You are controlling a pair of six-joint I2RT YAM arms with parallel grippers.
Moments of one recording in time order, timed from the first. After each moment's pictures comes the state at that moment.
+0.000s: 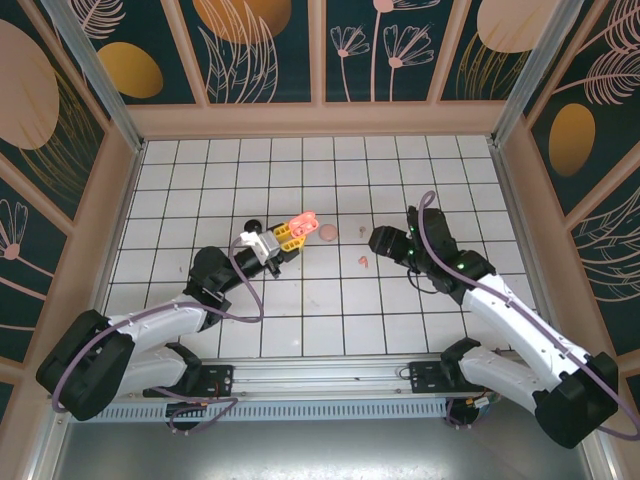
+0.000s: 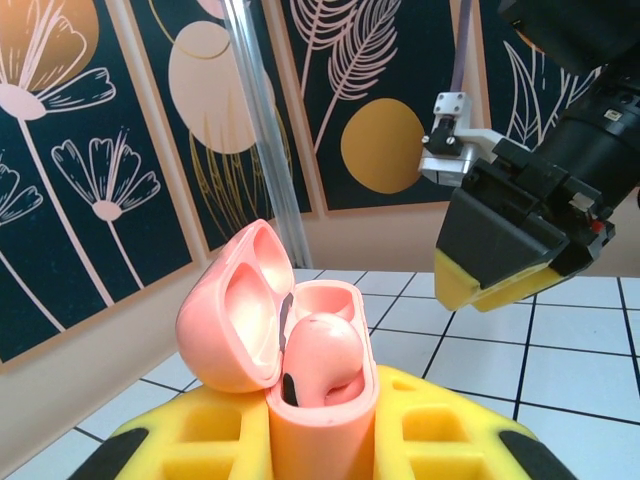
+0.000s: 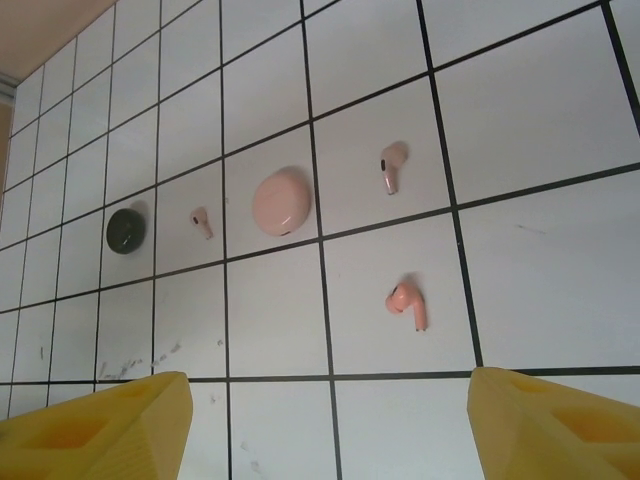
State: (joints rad) left arm -0.63 1.19 0.34 1.04 0.44 0.13; right arm 0.56 0.97 0.77 -0.51 -0.01 0.77
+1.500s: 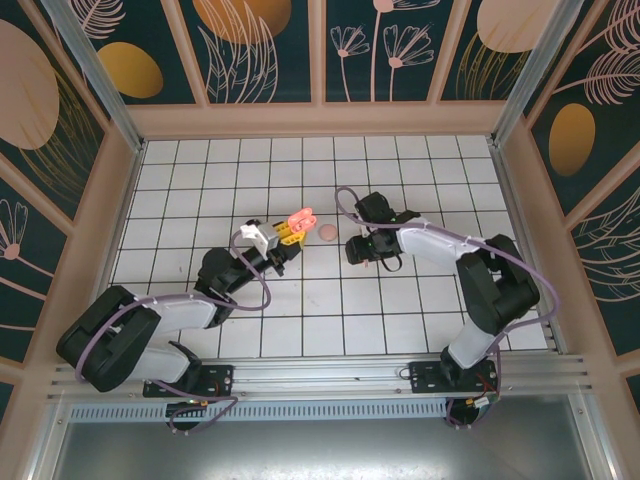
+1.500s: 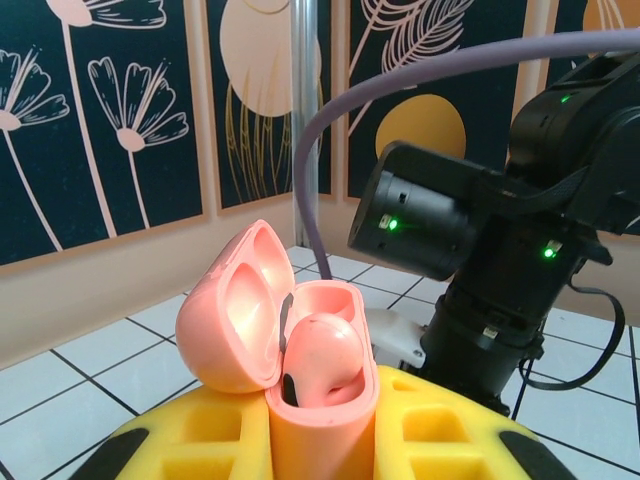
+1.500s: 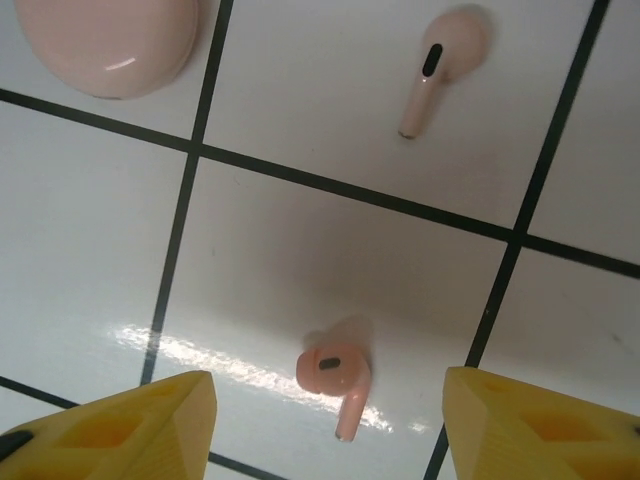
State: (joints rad) left arm -0.63 1.36 0.31 1.22 0.34 -0.07; right arm 0.58 1.68 1.02 -0.54 -0.03 0.25
